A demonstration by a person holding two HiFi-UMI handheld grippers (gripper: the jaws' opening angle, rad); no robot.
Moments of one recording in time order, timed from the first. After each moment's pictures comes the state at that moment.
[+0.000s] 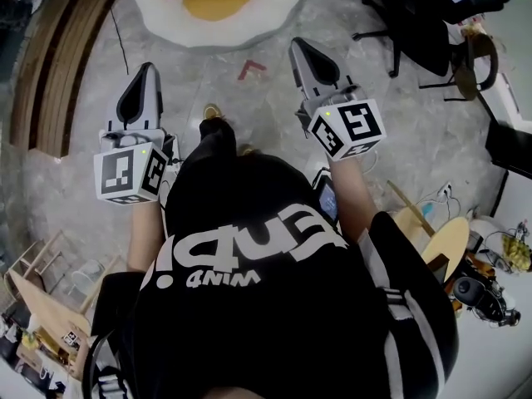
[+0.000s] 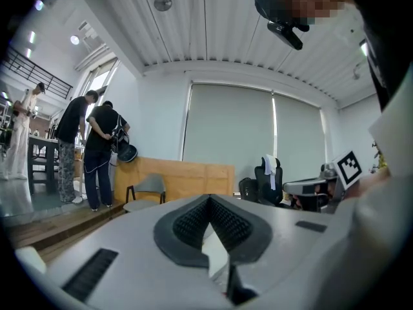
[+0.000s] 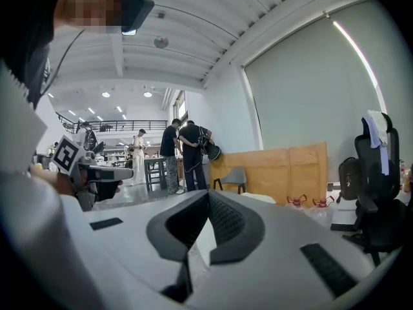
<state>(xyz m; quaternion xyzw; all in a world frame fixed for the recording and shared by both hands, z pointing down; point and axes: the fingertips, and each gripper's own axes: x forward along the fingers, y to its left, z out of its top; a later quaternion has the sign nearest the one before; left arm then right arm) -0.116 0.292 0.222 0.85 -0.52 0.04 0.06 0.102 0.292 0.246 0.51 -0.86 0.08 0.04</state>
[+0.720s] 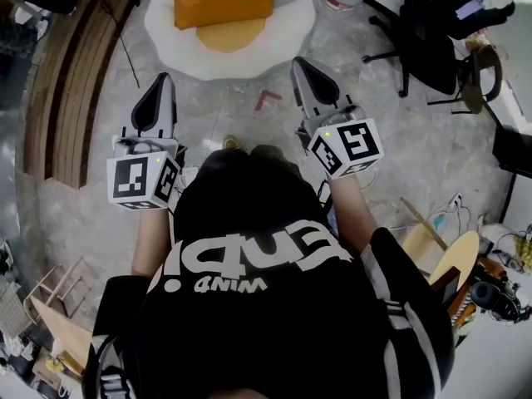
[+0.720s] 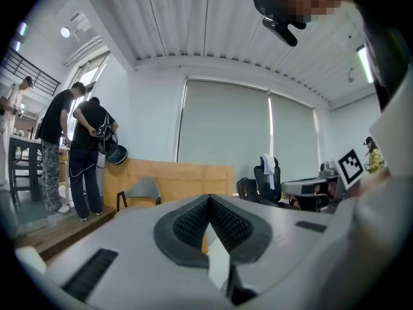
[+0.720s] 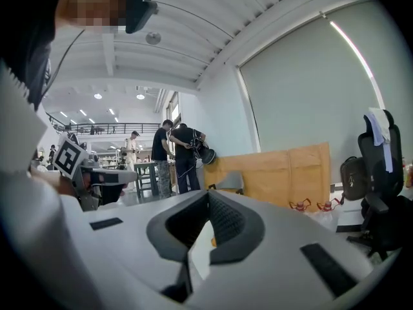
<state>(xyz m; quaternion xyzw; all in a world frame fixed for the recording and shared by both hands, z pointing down) -0.153 0.166 0.216 0.87 -0.49 0.04 0.05 0.047 0.185 0.238 0.53 -0.84 0.08 0.02</state>
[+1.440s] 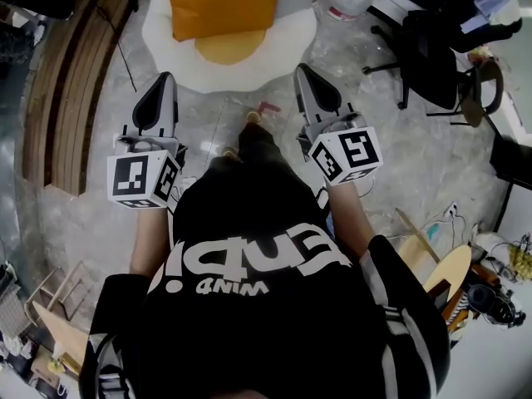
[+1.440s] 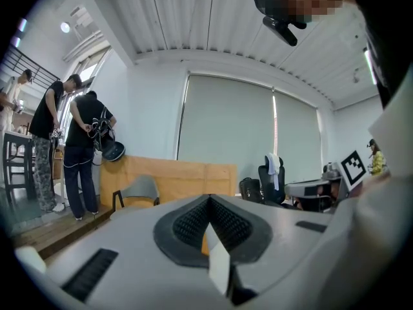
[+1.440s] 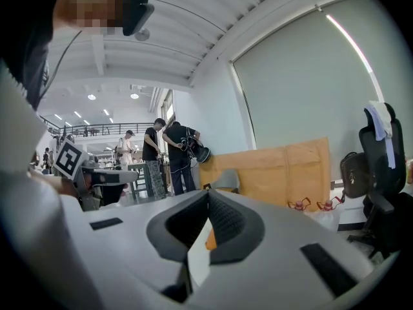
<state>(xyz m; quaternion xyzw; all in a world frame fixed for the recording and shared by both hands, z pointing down) -0.130 0.079 0.221 0.87 -0.48 0.05 0.06 0.073 0.106 0.246 0.54 -0.83 0.10 0.02</state>
